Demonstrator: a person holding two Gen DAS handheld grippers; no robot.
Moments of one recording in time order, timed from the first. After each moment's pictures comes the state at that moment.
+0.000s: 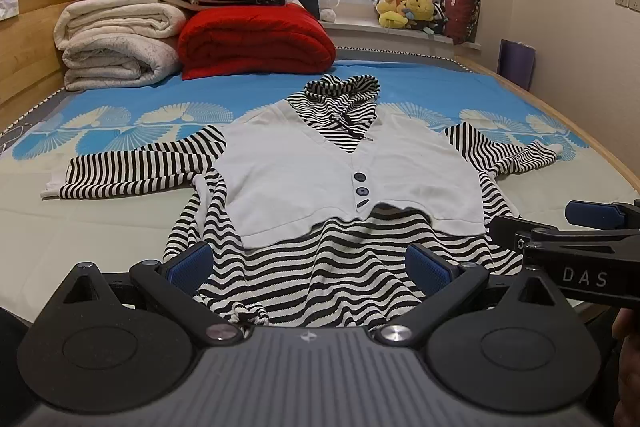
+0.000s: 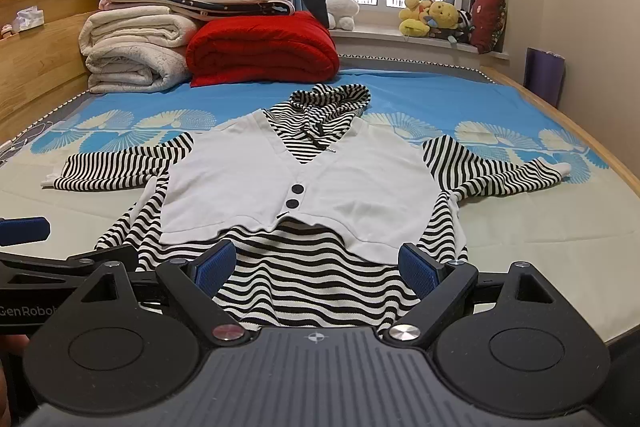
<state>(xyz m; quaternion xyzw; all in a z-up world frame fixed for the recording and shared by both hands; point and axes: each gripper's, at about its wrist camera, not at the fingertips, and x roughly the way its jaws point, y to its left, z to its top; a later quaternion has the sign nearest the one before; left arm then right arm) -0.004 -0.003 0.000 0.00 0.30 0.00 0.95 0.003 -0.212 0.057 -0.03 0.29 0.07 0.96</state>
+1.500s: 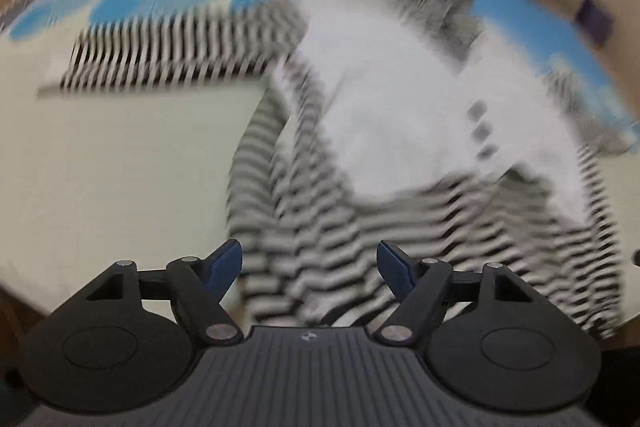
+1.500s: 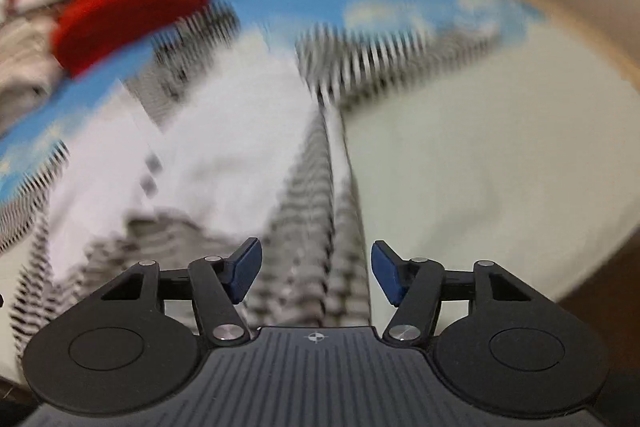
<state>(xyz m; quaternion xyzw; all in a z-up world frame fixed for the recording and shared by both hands) 0.130 0.118 -0.070 -0.07 0.52 0.05 0.85 0.111 -0.356 0.001 0.11 0.45 -0.06 0.89</state>
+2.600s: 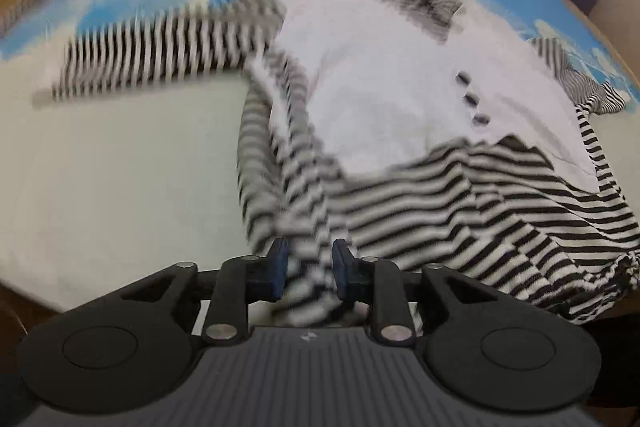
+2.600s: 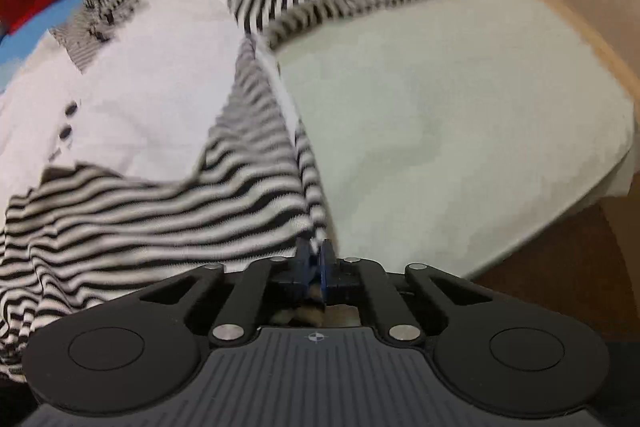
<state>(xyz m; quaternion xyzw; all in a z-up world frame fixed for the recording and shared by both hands) 0.107 0.082 -0.063 -0.04 0.47 0.01 0.88 0.104 -0.357 -0.022 0.06 0.48 -0.13 0.87</state>
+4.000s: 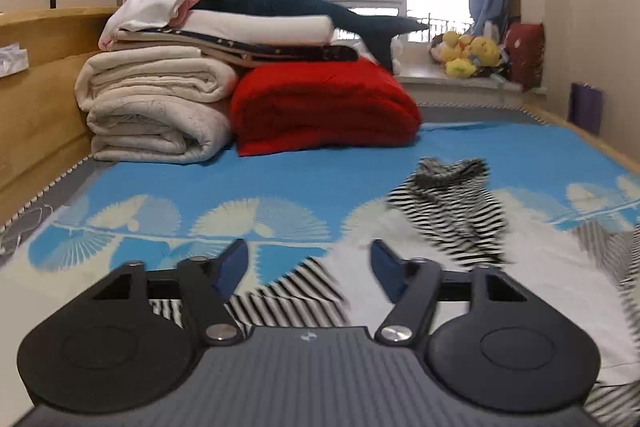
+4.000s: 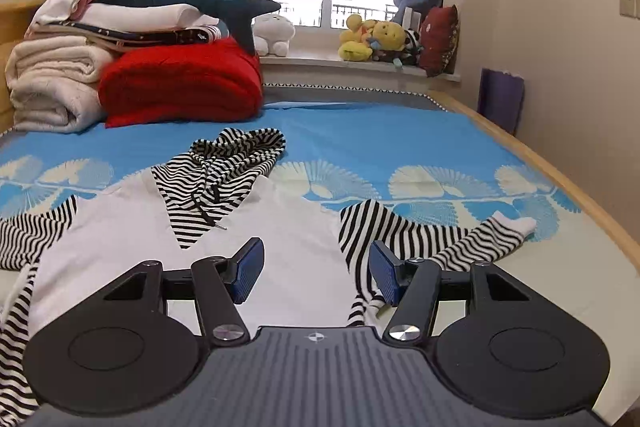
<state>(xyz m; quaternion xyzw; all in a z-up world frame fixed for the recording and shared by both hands) 0.248 0.153 0.052 0.02 0.23 0.06 0.97 0.177 -0.303 0.059 -0.03 0.24 -0.01 0.97</state>
